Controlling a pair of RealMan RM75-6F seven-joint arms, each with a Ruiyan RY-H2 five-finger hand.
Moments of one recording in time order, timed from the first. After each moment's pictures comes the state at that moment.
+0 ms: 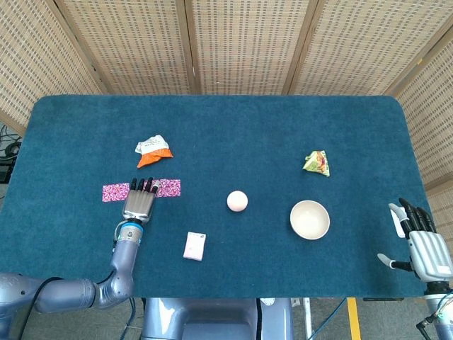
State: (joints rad) left arm -0.87 -1.74 -0.14 -1.42 0.40 1.15 1.04; right arm 0.11 -1.09 0.05 -1.57 -1.48 1.39 0.17
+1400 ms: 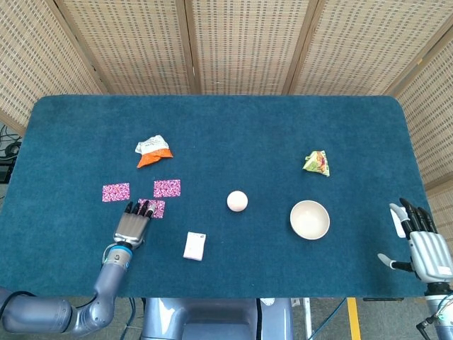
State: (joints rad) left arm -0.77 -1.61 -0.01 -1.71 0.44 1.19 1.00; right arm 0.10 -1.09 0.06 -1.57 -1.47 1.40 0.16
